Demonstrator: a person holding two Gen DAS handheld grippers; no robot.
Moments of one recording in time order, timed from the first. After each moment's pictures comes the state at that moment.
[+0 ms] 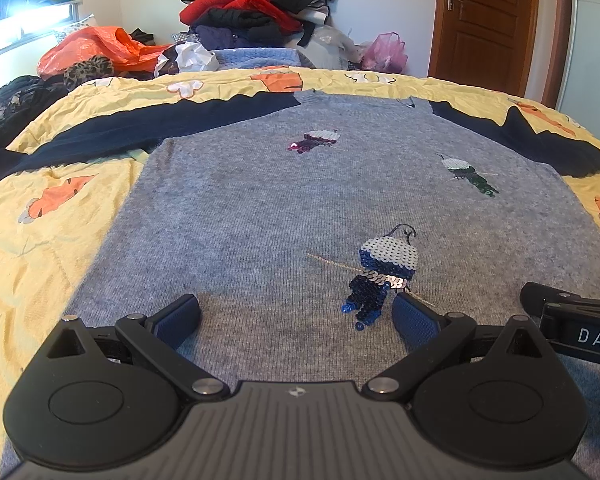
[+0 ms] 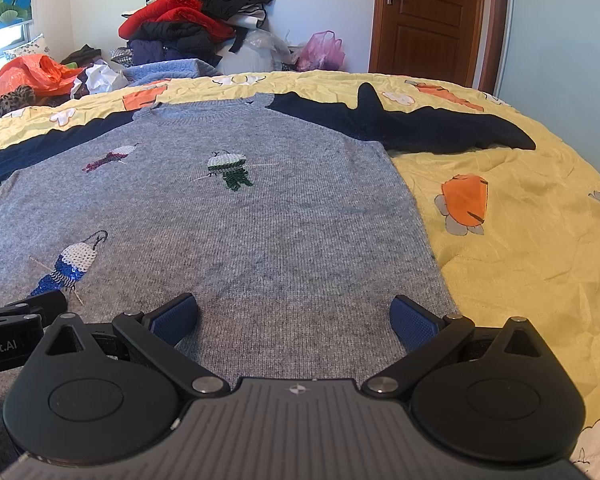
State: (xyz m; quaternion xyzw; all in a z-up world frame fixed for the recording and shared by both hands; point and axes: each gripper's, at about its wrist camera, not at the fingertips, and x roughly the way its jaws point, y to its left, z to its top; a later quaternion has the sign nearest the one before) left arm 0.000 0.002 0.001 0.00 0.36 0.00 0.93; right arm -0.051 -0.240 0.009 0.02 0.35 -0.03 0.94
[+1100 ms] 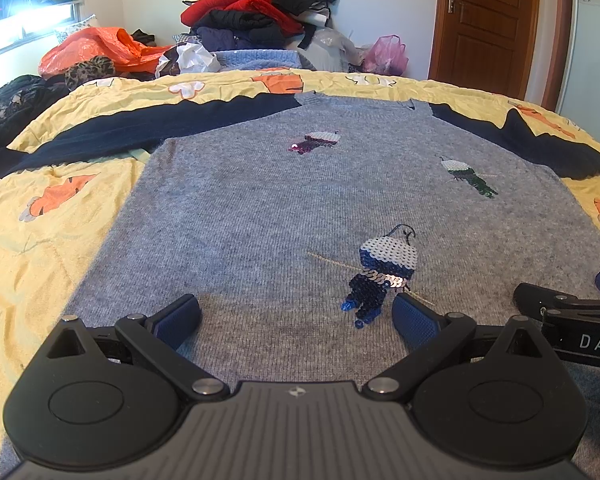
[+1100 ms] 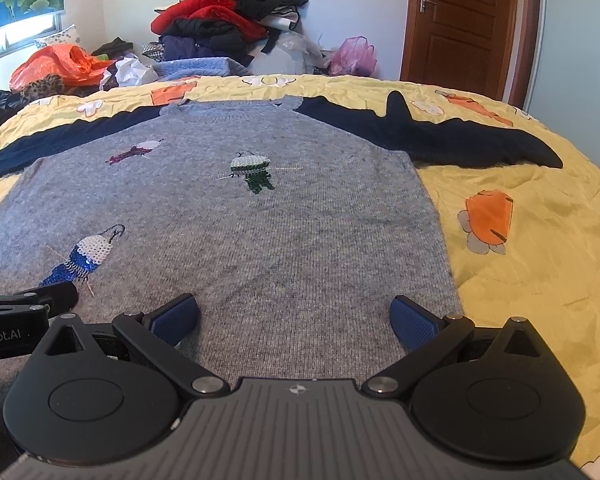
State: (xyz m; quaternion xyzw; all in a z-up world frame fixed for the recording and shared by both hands) left arm 0.000 0.003 0.004 0.00 0.35 0.00 0.94; right arm -0.049 -0.242 0.009 0.00 0.34 0.01 0.94
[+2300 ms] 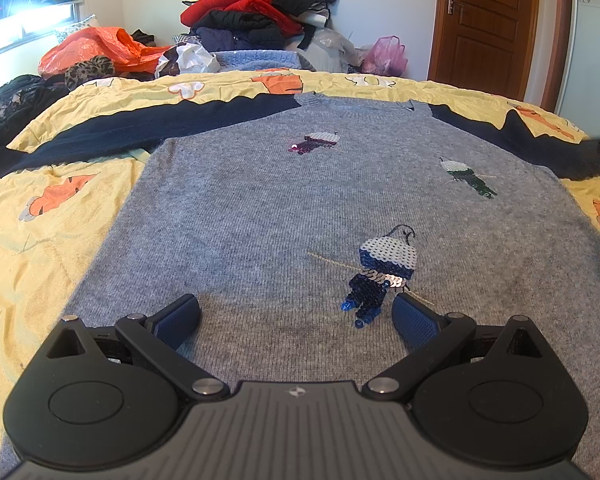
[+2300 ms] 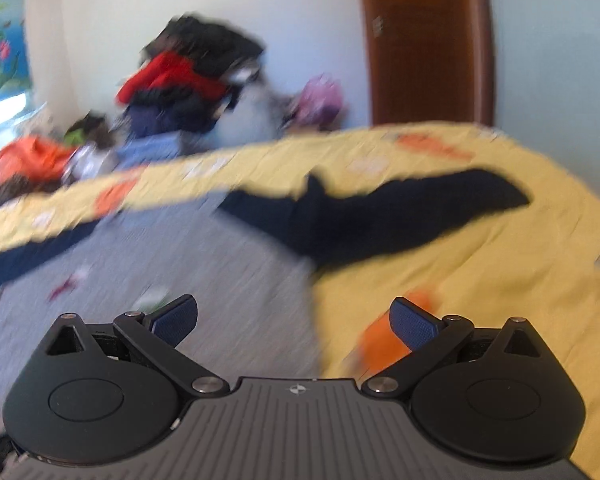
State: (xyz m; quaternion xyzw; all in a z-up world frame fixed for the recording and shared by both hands) left arm -0.001 0.003 0.003 0.00 0.35 0.00 0.94; right arm 0.016 -0.357 0.054 0.08 0.26 -0.02 0.96
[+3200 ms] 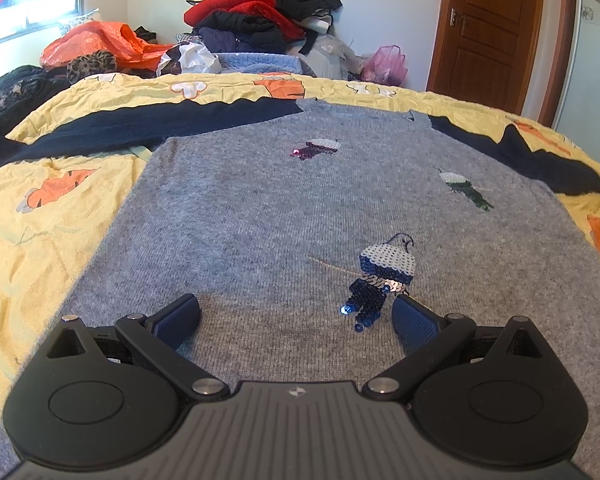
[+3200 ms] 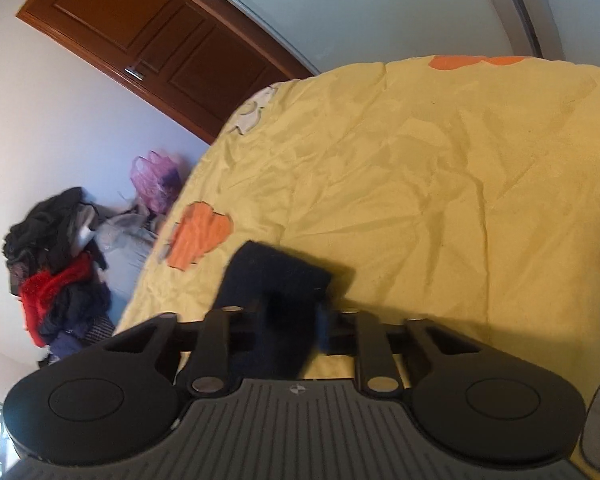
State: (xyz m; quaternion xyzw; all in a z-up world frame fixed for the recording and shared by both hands) left arm -0.007 0.010 0.008 -0.03 0.34 0.00 0.94; right arm 0.157 -0.629 -0.017 0.47 0.25 -0.18 0.82
